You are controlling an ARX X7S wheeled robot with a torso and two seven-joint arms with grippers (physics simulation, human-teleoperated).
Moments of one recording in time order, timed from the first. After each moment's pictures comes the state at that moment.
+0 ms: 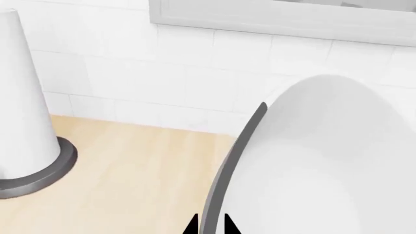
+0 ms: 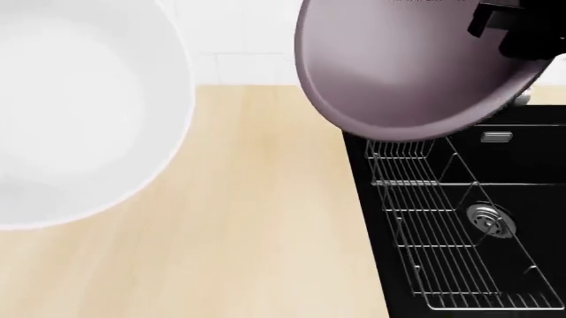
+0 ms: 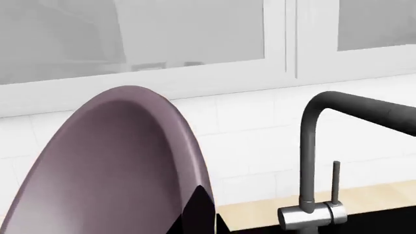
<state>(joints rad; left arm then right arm) -1.84 -1.35 0.69 0.43 -2.65 -0.90 -1.41 1.52 0.97 -0.54 -0.43 1.99 0.76 1.27</state>
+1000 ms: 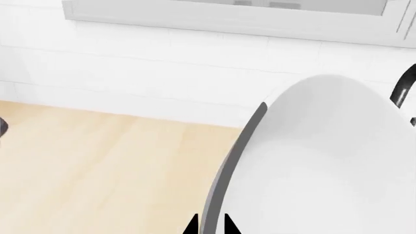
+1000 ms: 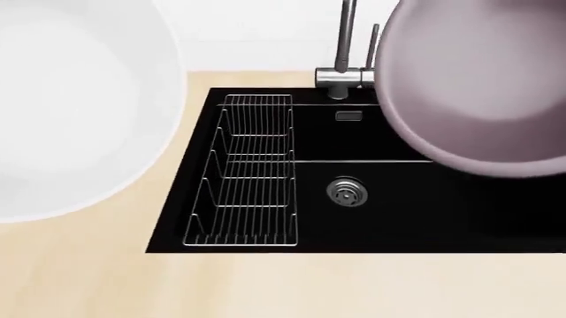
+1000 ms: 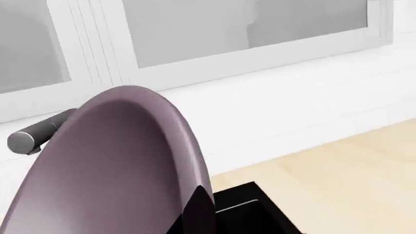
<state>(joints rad) -1.87 -1.35 0.71 0.42 -2.64 -0.91 -1.42 1.04 1.47 -0.32 -0.64 2.00 0.38 1.08</state>
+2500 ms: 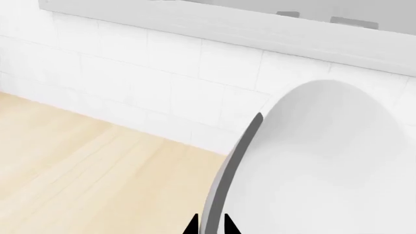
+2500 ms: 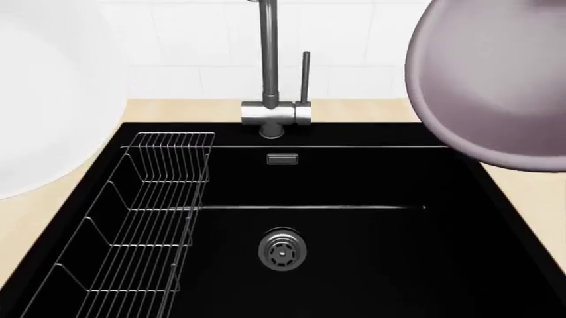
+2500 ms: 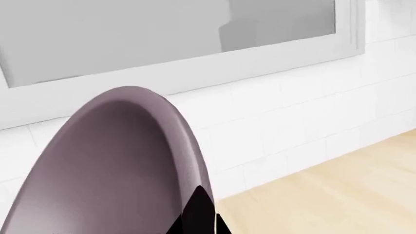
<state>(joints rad) -1.82 -1.46 0.70 0.41 -2.55 -0.86 -1.40 1.02 1.46 -0.20 -0.57 2.02 0.51 1.14</state>
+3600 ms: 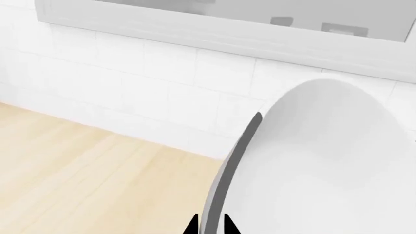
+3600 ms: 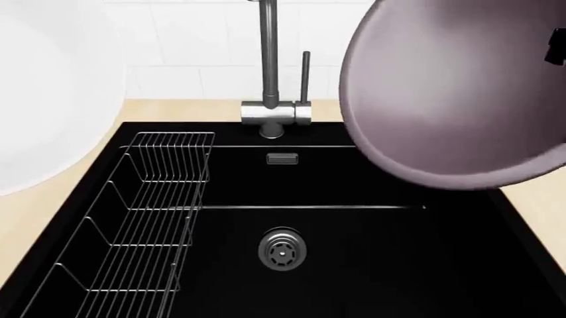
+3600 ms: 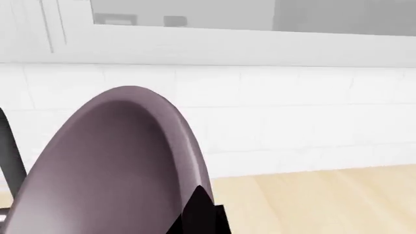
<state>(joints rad) -1.86 -1.44 0.67 0.40 -2.59 -0.91 -1.45 1.77 1.09 -0.62 -0.33 2.40 1.01 1.50</state>
